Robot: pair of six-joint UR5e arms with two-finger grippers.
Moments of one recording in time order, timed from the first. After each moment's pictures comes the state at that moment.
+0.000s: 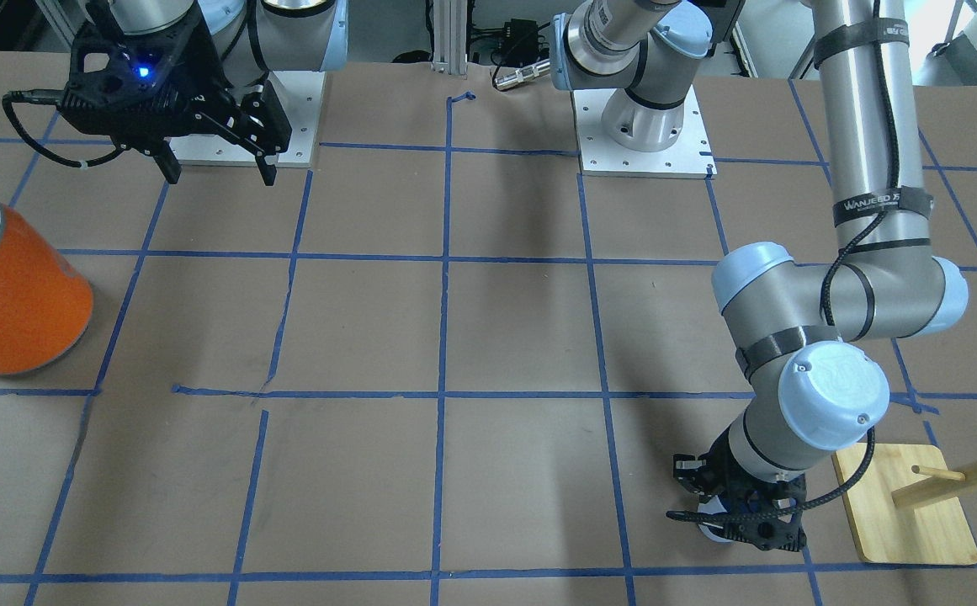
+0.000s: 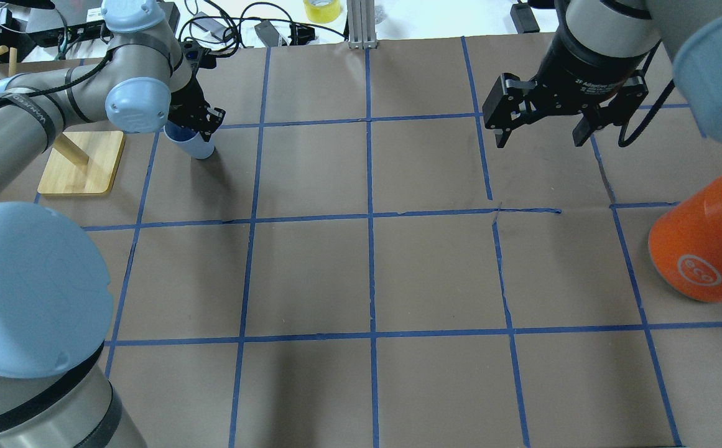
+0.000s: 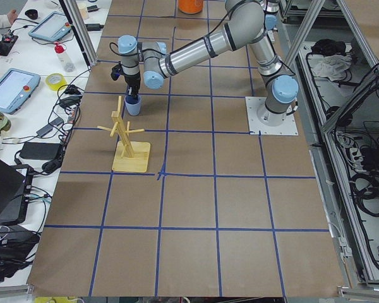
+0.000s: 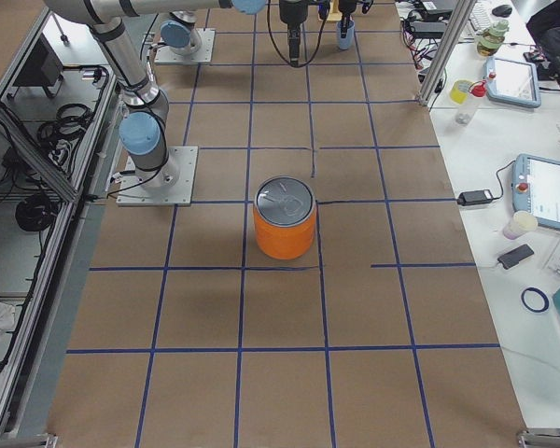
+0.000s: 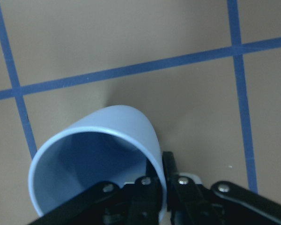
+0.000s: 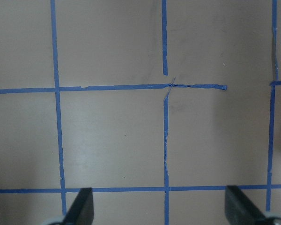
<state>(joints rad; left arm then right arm) -1.47 -2.18 -1.45 -1.04 1.62 0.31 1.62 -1.64 1.58 -1.57 -1.55 0.07</state>
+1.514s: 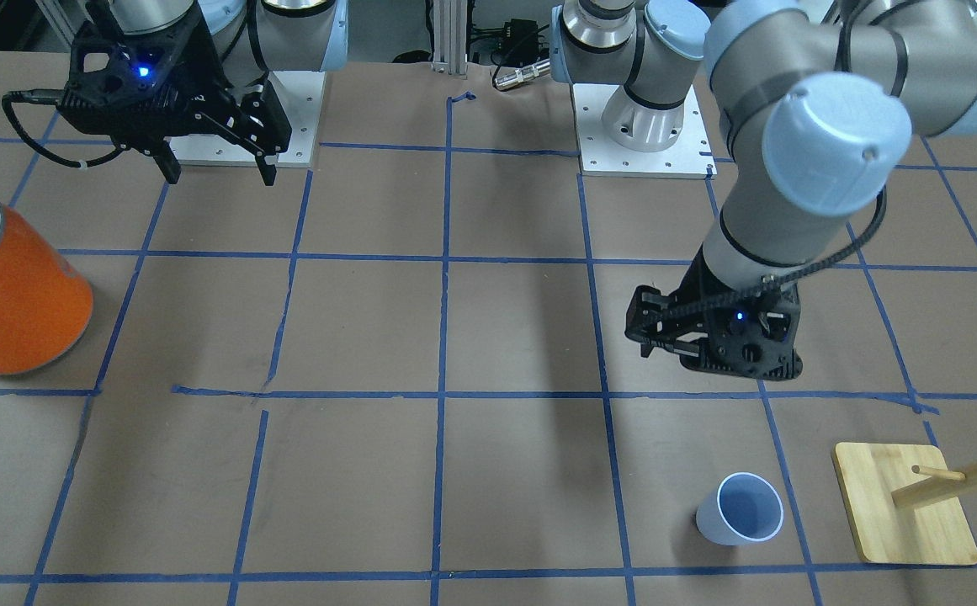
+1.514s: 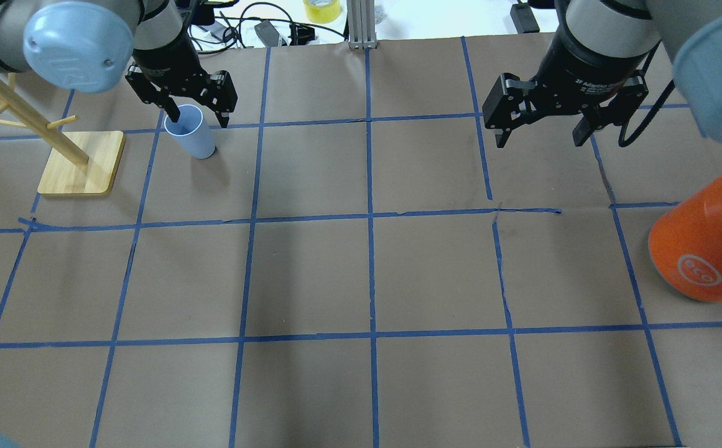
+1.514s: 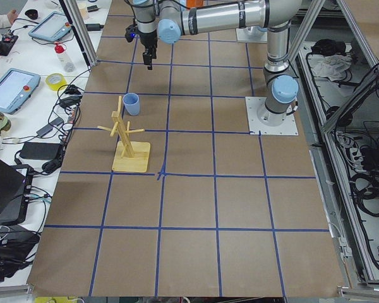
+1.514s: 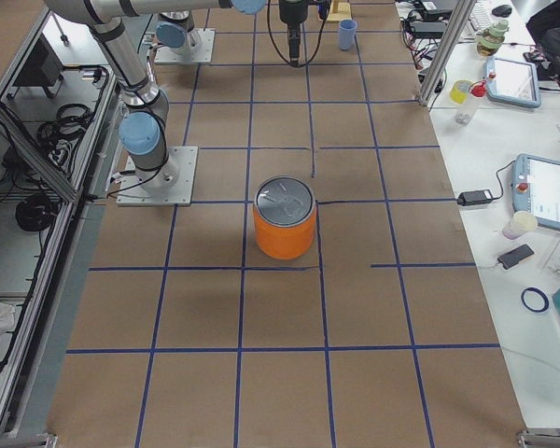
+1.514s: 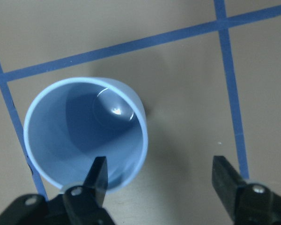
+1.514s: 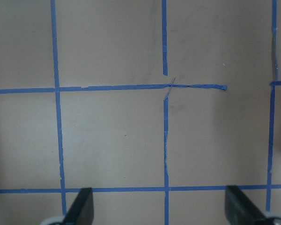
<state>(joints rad) -1.58 -1.81 -1.43 -1.44 1.62 0.13 1.62 -1.64 1.58 -1.57 -1.55 0.07</state>
